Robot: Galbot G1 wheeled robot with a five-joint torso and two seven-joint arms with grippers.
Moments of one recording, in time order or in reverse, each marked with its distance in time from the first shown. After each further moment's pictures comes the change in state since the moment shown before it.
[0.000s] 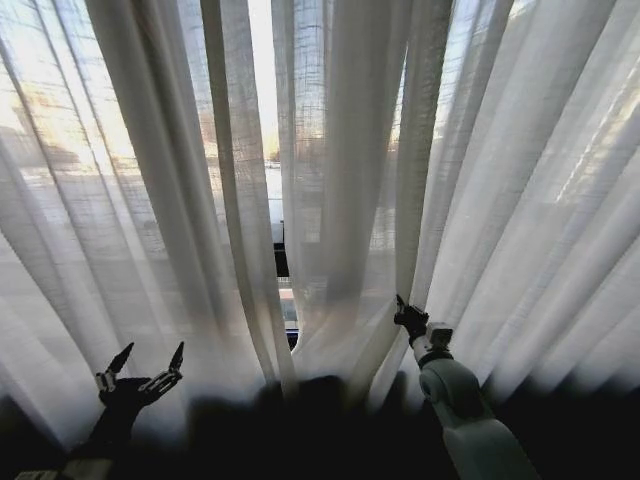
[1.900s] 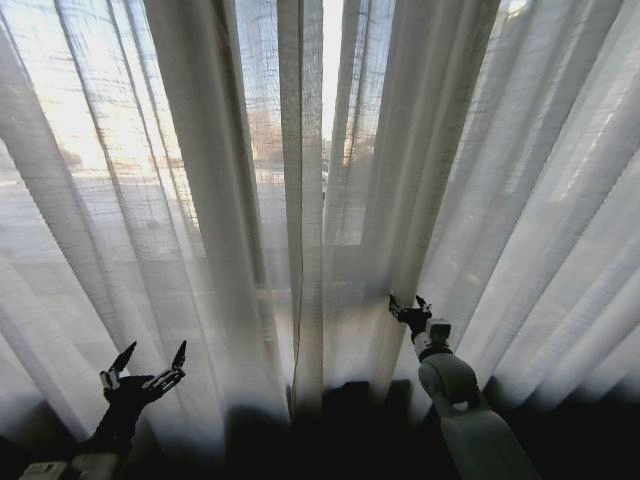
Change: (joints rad) left arm -0.021 0.010 0.019 0.002 0.018 0.035 -0.029; right arm 0.043 0.002 -0.004 -0.059 -0.032 -0.011 0.019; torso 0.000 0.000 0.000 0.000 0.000
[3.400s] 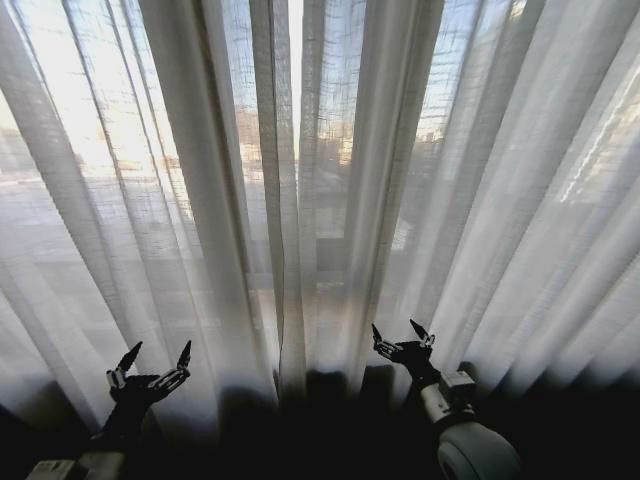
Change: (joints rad) left arm -0.005 -0.007 0.027 -0.007 0.020 0.008 0.000; right arm -0.419 0.021 -0.005 0.438 -0.059 0.012 -0.056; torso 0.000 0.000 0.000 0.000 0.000
